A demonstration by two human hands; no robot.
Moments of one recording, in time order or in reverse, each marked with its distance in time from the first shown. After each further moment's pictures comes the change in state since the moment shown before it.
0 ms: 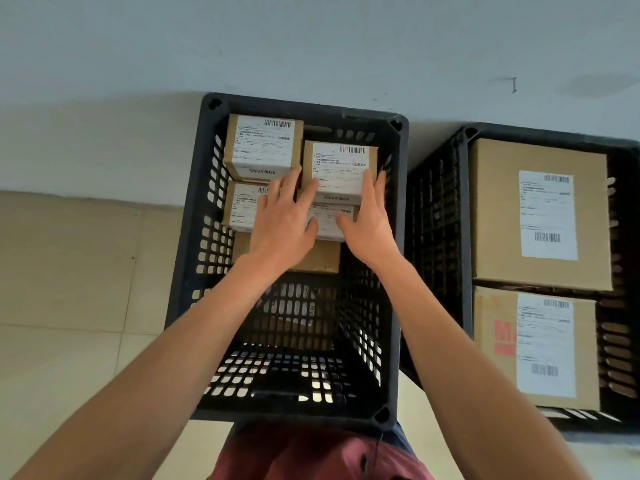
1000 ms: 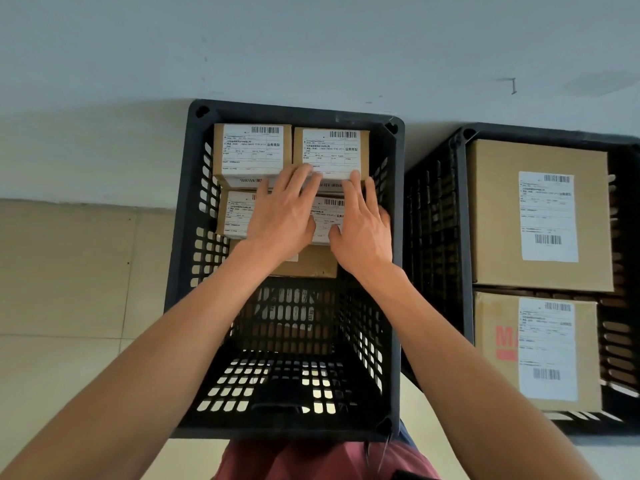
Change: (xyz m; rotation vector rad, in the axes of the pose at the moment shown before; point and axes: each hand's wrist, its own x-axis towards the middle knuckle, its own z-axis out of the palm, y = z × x) left_hand 0.035 -0.008 -0.001 0.182 -0.041 0.146; right_hand 0.001 -0.011 0.007 -0.514 0.039 -0.052
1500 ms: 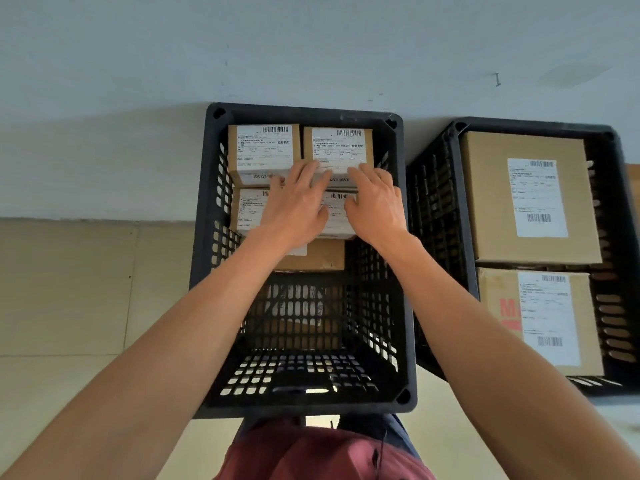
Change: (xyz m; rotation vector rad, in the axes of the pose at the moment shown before) left_hand -0.011 -0.001 -0.014 -0.055 -0.049 0.025; right_hand 0.004 -0.006 -0.019 -0.058 0.086 -0.028
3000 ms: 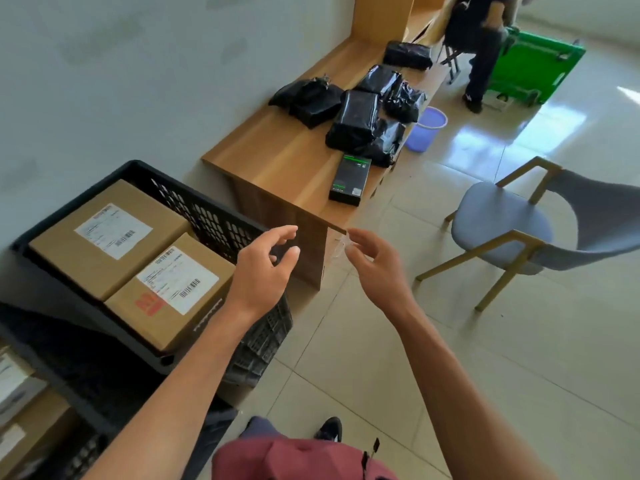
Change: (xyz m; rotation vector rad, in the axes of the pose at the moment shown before) left_hand -0.198 0.553 -0.003 -0.794 -0.184 0.681; right_hand -0.572 0.301 -0.171 0.852 0.861 0.857
